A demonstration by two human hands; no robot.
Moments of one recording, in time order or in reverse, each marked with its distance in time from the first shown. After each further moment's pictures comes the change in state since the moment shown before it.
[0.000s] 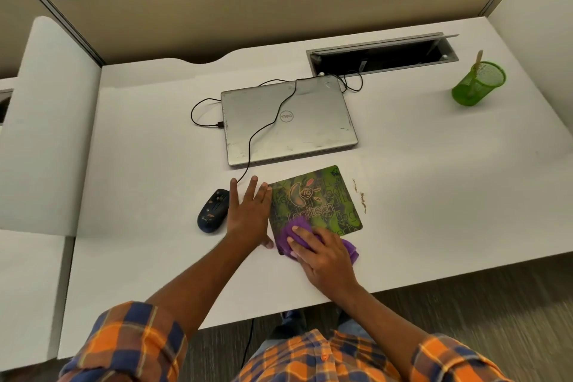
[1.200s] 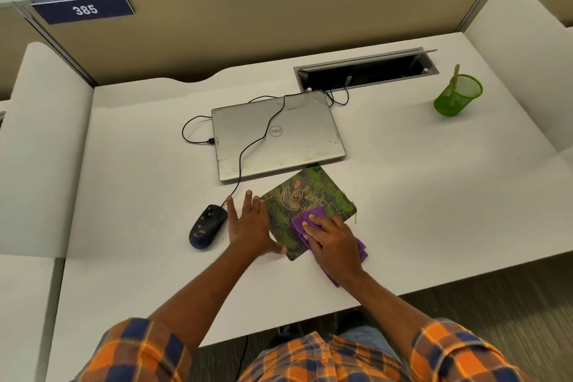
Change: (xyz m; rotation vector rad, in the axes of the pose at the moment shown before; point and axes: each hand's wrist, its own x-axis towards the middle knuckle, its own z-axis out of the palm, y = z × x) left_hand 0.011 0.021 -0.010 -0.215 0.011 -0.073; right_hand 0.037 0.042 -0.033 0.034 0.041 0.245
